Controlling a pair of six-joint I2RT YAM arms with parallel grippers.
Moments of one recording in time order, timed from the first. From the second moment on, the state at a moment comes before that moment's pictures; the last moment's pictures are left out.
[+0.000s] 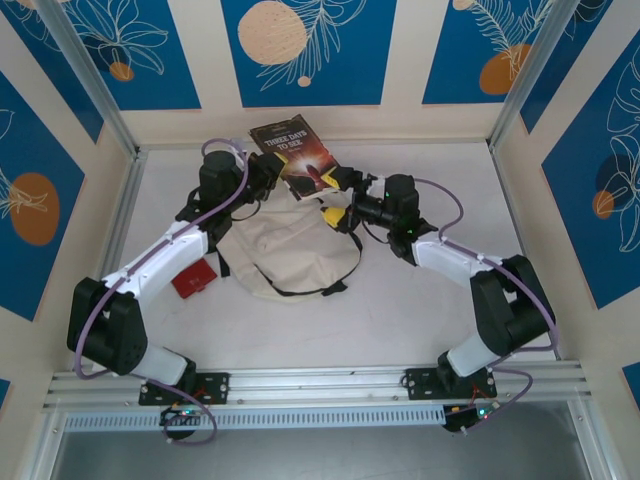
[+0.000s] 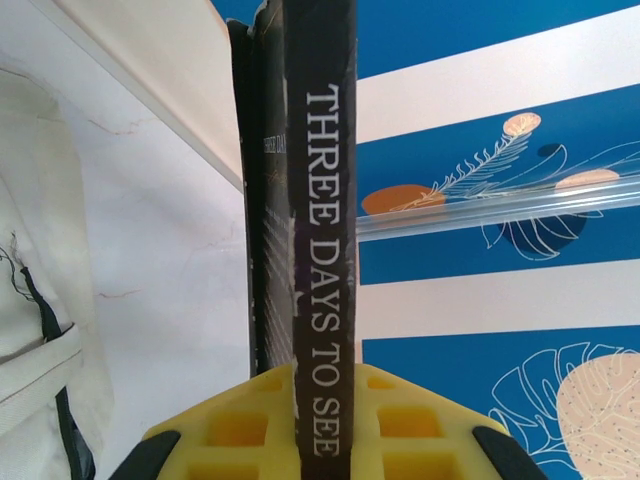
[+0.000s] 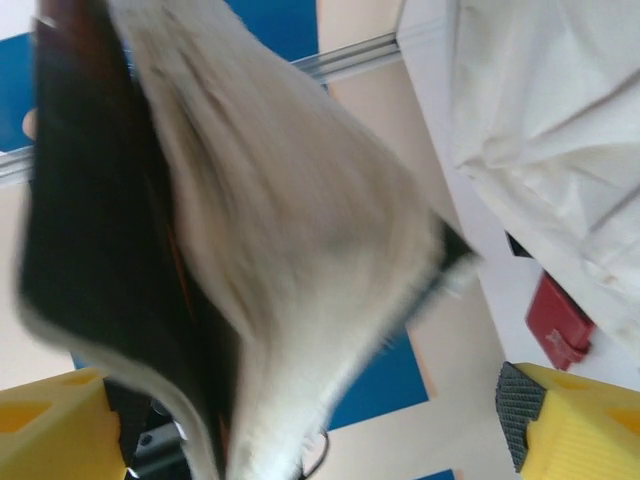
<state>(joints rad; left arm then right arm) -0.41 1.46 1.12 0.17 0.23 -1.27 0.44 1.54 0.90 0.53 -0.59 1.76</state>
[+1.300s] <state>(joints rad) -0.42 1.38 1.16 -0.31 0.23 -0.86 0.30 1.26 0.88 0.09 -0.47 1.44</state>
